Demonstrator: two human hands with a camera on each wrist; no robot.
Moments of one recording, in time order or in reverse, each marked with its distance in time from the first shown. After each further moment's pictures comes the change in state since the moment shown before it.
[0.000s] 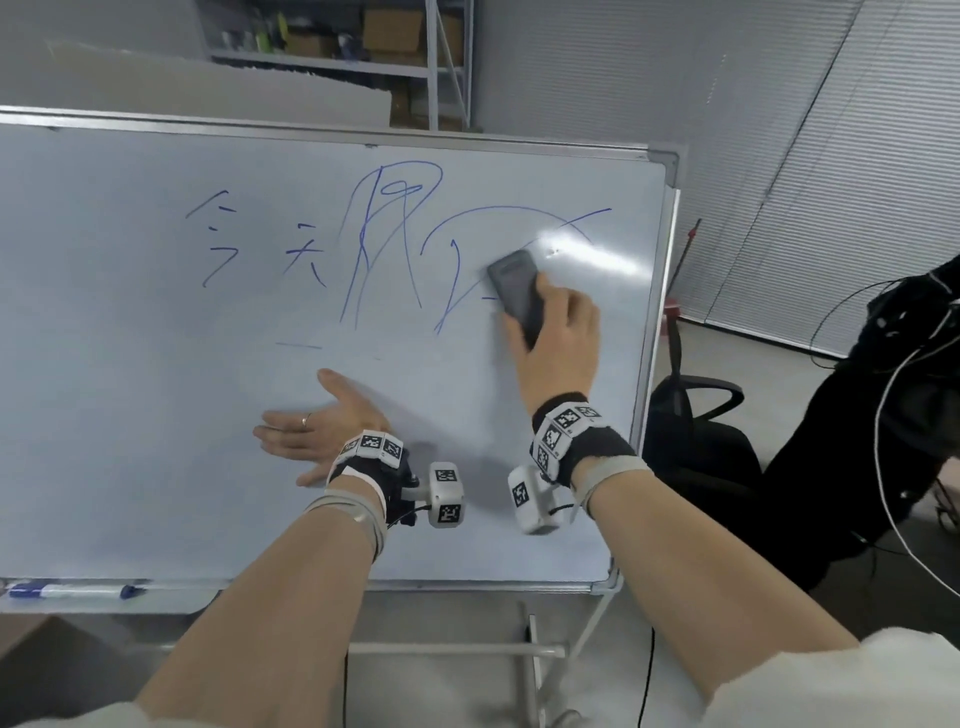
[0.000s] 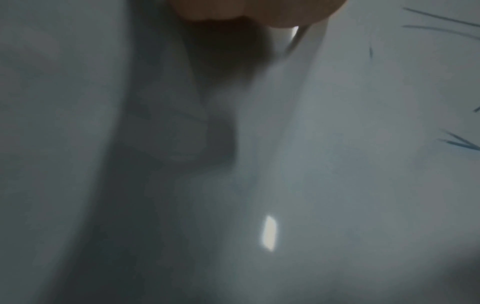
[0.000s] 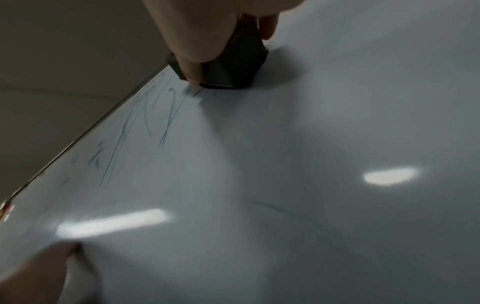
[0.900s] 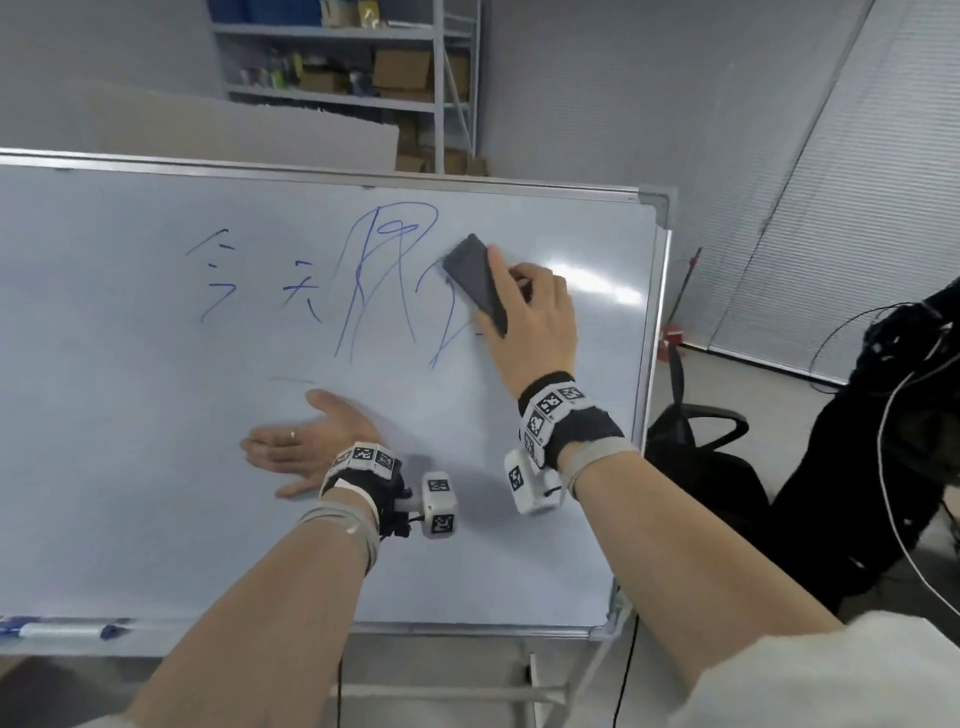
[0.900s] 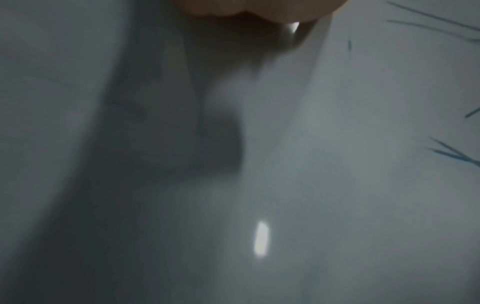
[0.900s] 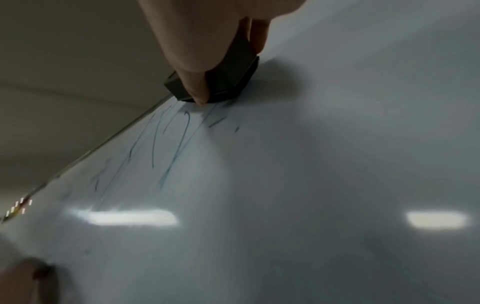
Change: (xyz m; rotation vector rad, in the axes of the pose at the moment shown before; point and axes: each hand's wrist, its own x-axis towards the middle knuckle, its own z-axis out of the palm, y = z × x) left_hand 0.007 0.025 0.007 0.036 0.066 0.006; right_hand 0.056 -0.022 0.013 -0.075 -0.049 -0.285
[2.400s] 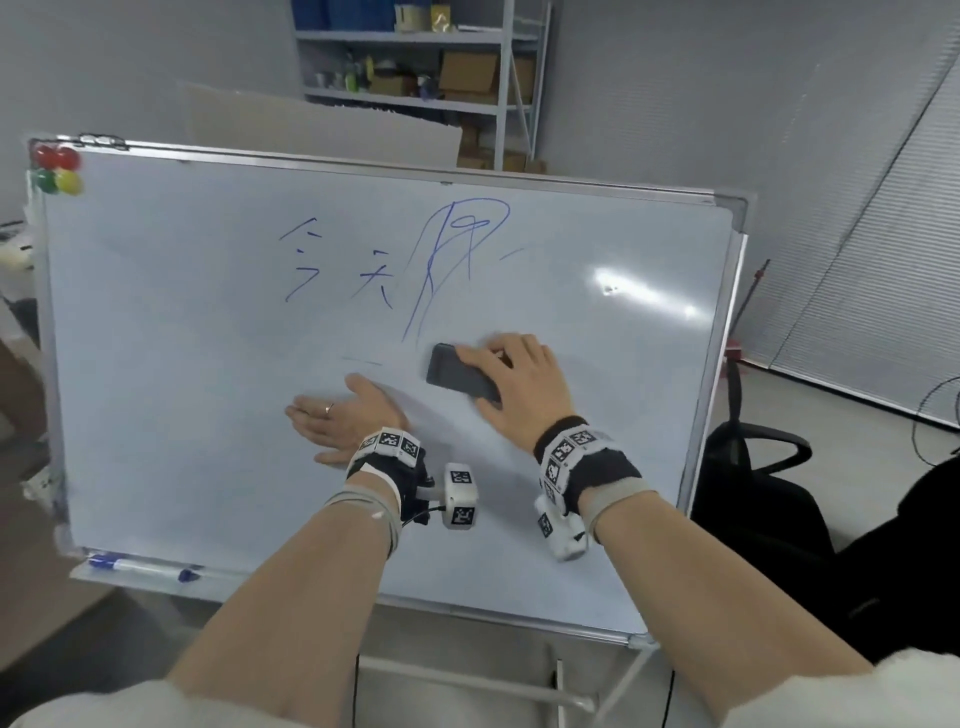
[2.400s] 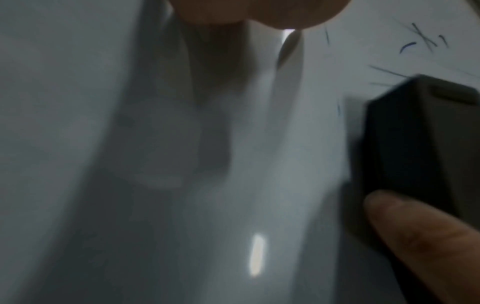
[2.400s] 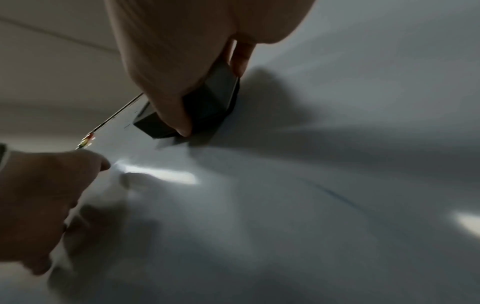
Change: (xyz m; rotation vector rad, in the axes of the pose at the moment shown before) left_hand 0.030 0.000 -0.020 -0.045 -0.093 0.039; right_hand -0.058 -0.035 0.024 0.165 -0.352 -0.328
